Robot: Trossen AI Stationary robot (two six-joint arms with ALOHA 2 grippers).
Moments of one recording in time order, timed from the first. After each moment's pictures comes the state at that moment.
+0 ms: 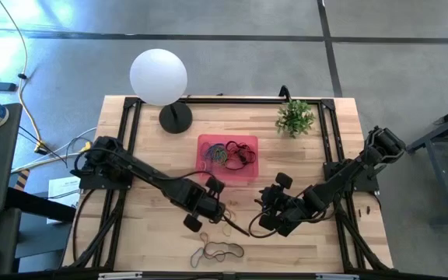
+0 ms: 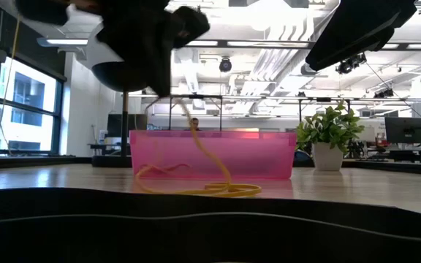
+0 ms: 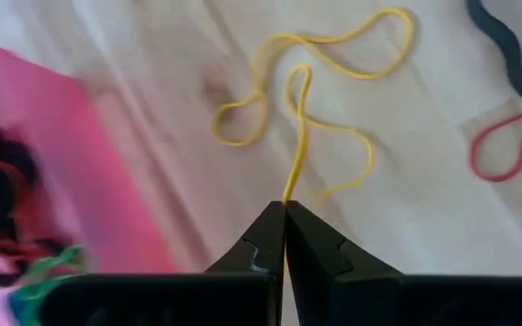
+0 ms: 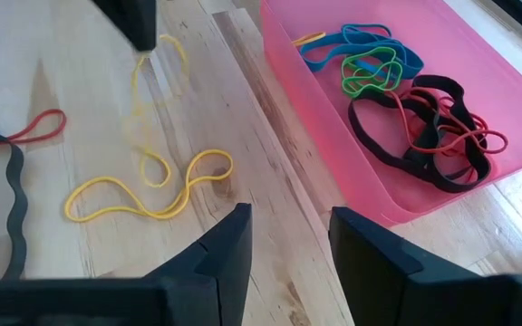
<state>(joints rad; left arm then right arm) -0.30 1.88 1.45 -0.83 -0.23 0.20 0.62 1.56 1.05 -0.56 0.73 0.83</state>
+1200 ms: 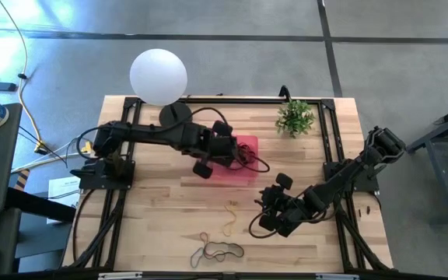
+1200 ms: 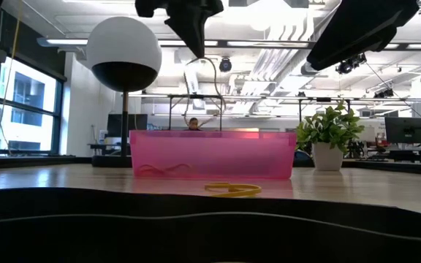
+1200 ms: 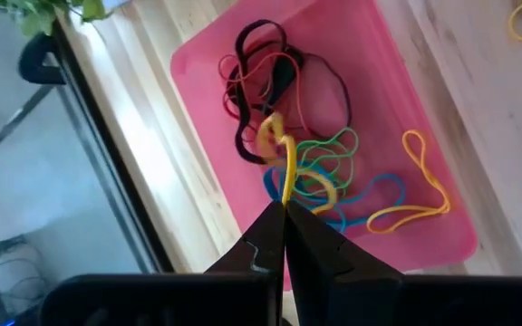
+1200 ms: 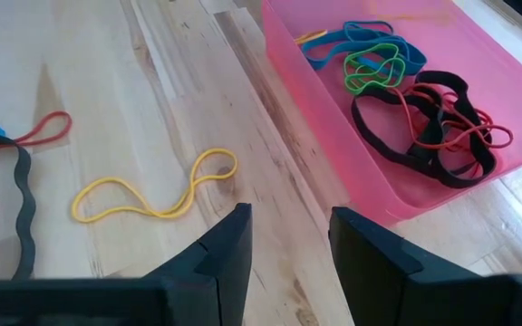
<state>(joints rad) 0.06 1.87 1.87 -1.23 -0.37 0.52 0.63 1.56 1.05 -0.56 0.72 0.85</state>
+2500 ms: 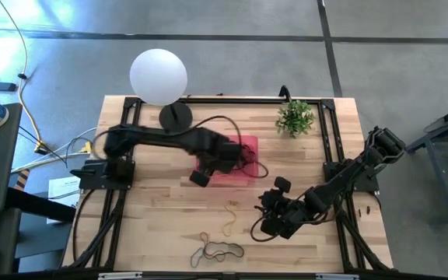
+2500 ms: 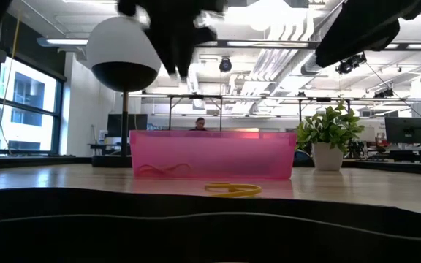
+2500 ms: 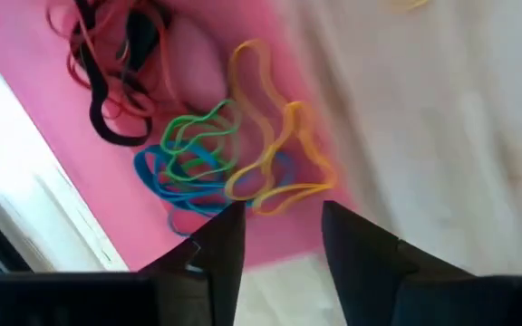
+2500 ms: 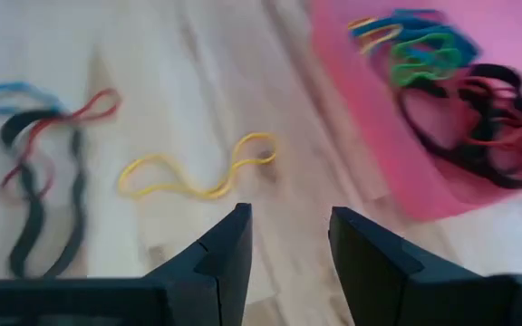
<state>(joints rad) 0.05 1.97 1.87 -1.38 -0.14 0.42 0.64 1.56 1.05 -0.51 0.65 0.81</state>
